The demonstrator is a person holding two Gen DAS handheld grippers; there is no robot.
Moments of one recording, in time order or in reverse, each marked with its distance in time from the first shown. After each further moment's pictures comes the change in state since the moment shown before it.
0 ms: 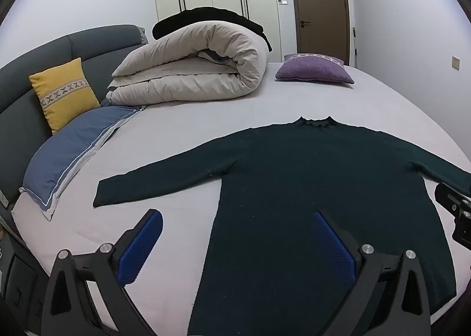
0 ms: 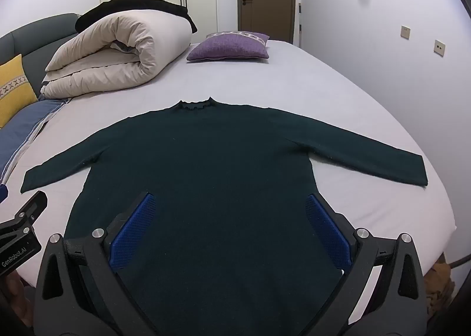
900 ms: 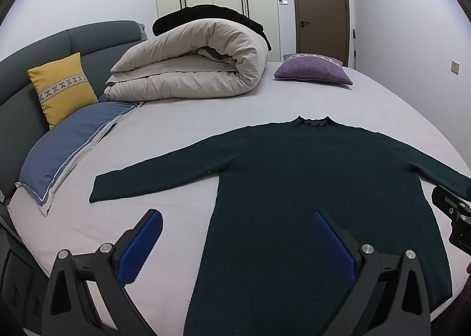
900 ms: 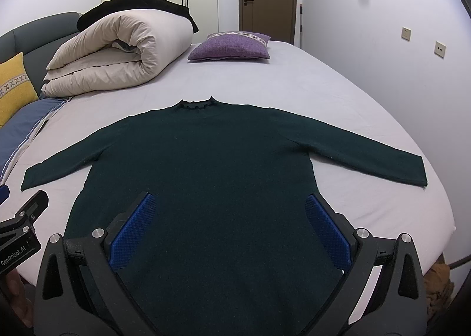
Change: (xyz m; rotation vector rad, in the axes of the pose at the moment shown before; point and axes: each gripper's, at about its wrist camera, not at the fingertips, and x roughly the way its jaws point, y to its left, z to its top) left arm 0.005 -0.011 -0.002 -0.006 0.008 -0.003; right arm 0.000 0.000 -0.001 -0.003 -0.005 -0.002
